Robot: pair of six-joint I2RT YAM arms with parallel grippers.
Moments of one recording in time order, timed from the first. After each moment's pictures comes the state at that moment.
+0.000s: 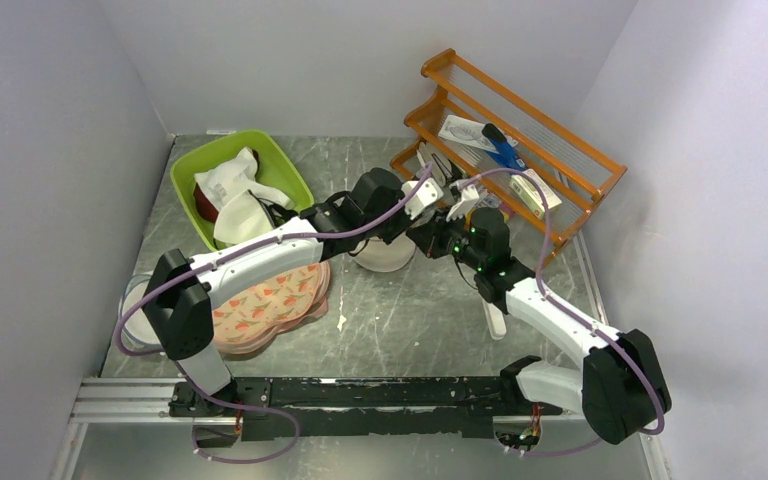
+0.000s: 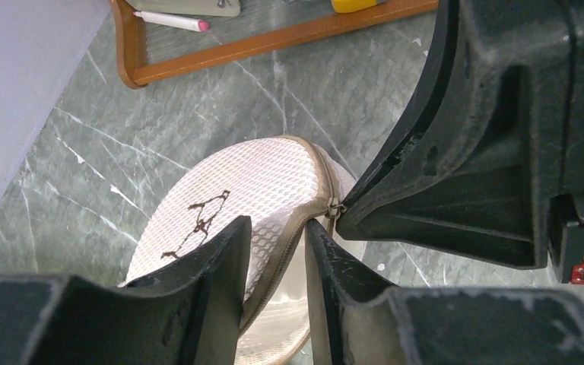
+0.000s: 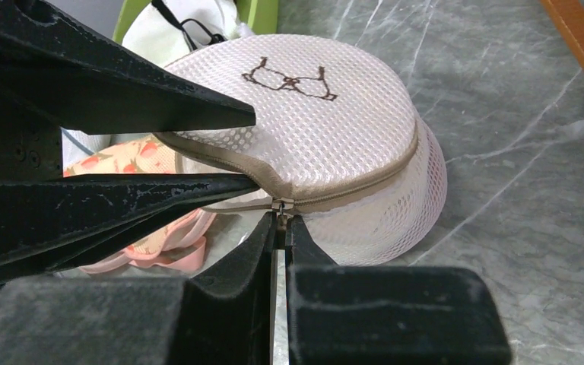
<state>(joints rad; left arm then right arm) -0.93 1.69 1.42 -0.28 -0.12 0.28 0.45 1.15 0.60 0.29 -0.28 0.41</state>
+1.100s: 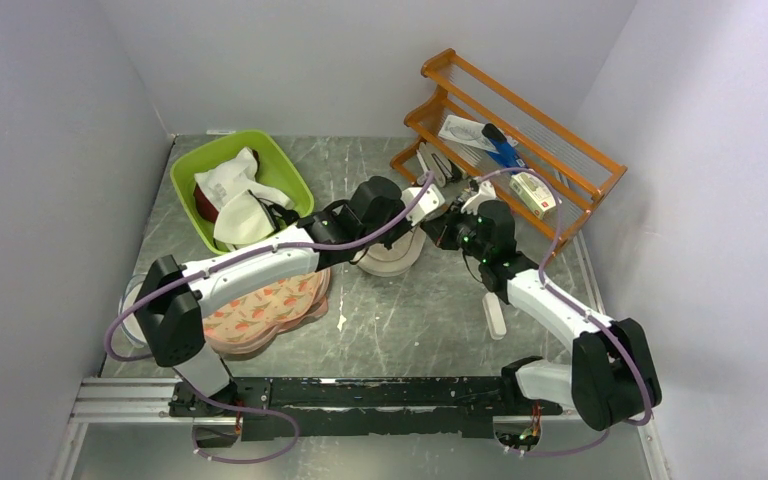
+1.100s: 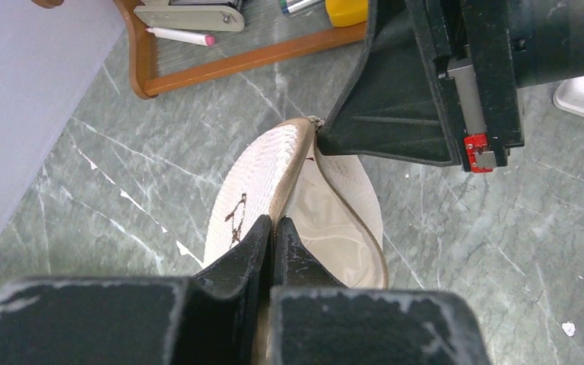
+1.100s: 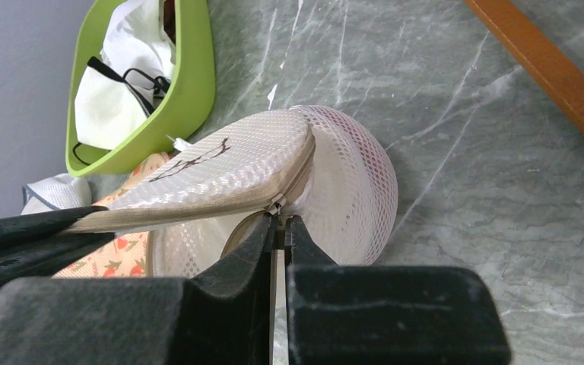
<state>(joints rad) -0.96 1.64 1.38 -0.24 -0.17 0.29 0.34 1.22 0.62 0.27 -0.22 0.54</state>
